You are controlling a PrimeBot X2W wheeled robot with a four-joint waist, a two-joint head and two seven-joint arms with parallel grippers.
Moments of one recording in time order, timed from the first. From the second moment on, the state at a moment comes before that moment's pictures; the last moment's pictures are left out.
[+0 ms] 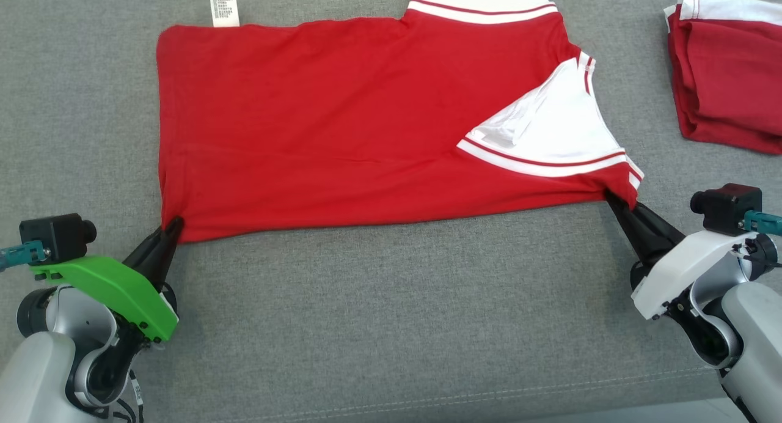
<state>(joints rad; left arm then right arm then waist) -0.25 0.37 -0.26 0.17 -0.86 -0.04 0.20 -0.25 -0.46 0.47 0.27 0.67 0.10 -0.09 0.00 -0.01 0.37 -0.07</state>
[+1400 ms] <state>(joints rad) 0.07 0.37 -0.26 -0.03 -0.91 0.05 0.21 0.03 -0.57 0.45 0.09 0.76 0.06 0.00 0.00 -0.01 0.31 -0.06</state>
